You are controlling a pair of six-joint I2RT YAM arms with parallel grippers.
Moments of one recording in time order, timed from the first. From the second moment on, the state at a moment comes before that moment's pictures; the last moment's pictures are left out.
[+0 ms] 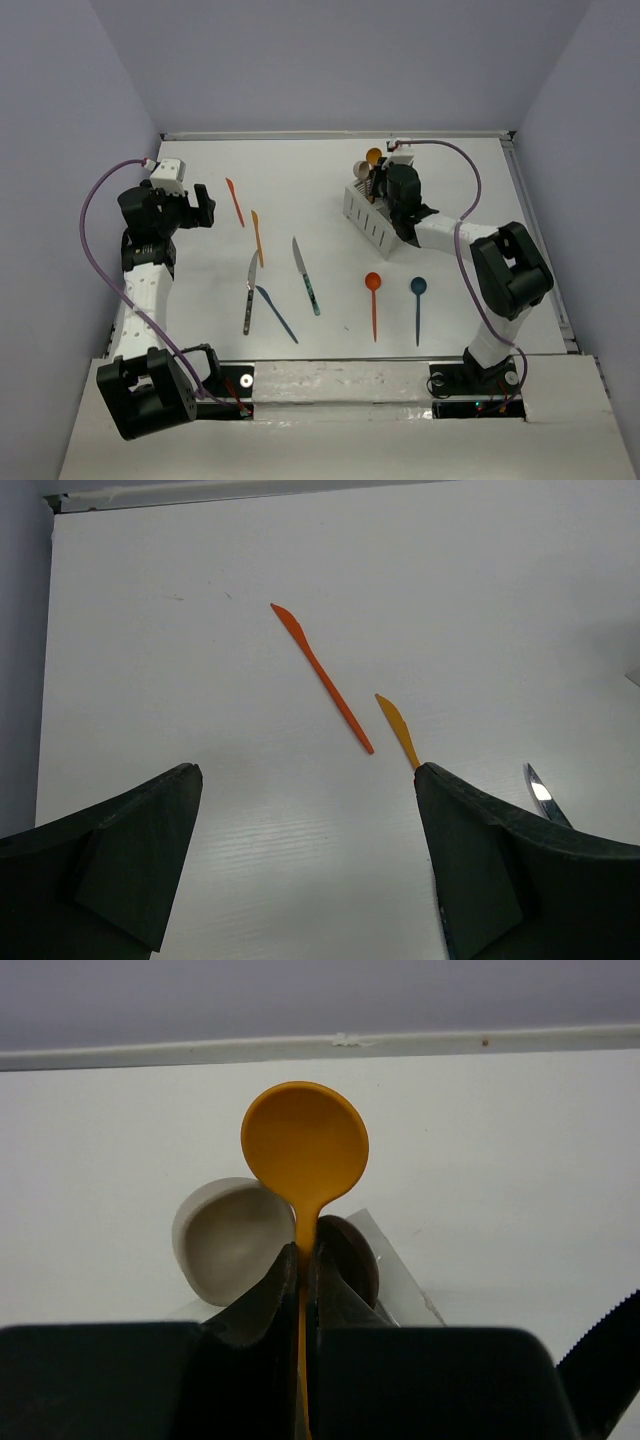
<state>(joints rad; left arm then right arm) 0.26 1.07 0.79 -0.06 0.42 0.10 0.49 1.79 1.08 0.55 0.32 0.23</state>
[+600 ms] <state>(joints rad) 0.26 1.07 0.79 -0.06 0.43 0.11 0.53 1.40 1.06 0.26 0.29 0.21</state>
